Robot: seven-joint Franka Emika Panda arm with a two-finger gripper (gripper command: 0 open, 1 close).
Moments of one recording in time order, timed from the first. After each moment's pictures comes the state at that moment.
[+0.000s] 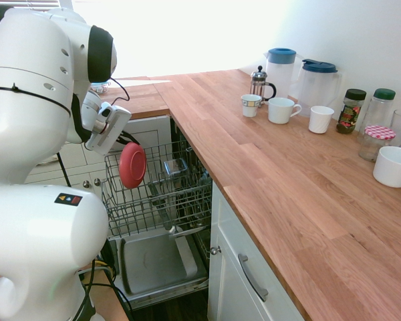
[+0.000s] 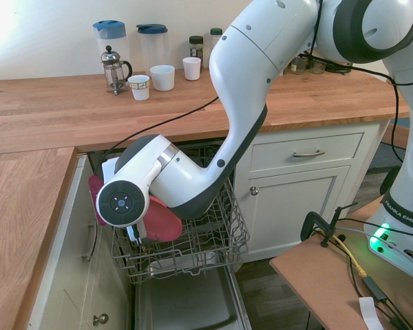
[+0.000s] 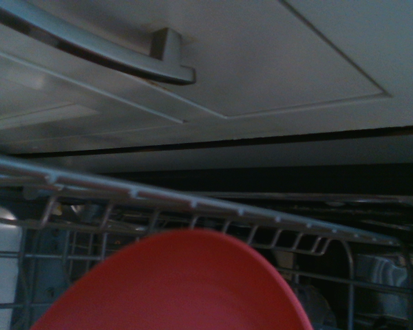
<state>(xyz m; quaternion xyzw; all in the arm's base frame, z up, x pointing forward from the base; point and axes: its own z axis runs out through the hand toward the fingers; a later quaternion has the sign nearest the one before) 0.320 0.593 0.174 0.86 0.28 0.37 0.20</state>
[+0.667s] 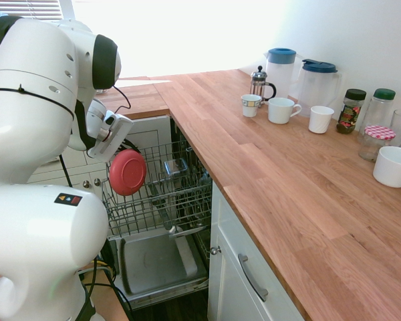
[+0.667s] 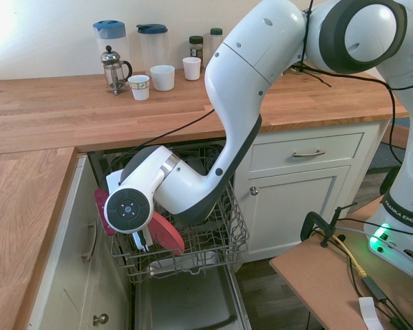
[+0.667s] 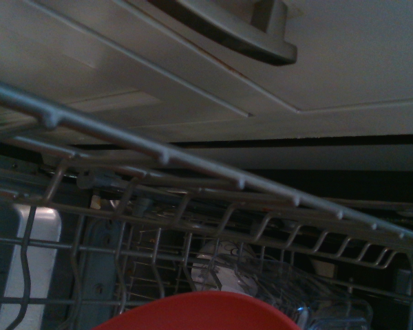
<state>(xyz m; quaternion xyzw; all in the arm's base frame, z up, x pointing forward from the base) 0.324 0.590 0.153 0.87 0.30 0.35 0.19</state>
